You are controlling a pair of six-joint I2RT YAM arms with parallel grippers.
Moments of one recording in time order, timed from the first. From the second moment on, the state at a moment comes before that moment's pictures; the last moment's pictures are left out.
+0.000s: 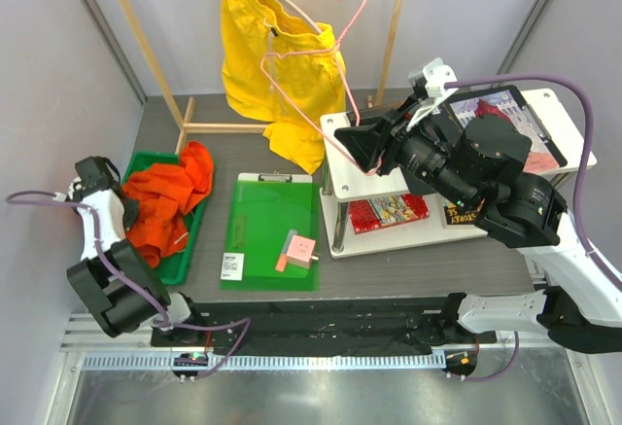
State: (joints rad) left arm 0.56 1.37 1.02 -0.72 -0.21 -0.65; right arm 1.04 1.13 1.74 -0.54 0.24 0.18
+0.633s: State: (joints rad) left arm 0.57 0.97 0.93 -0.72 -0.07 -0.68; right arm 1.04 1.14 1.73 -0.53 0.22 0.18
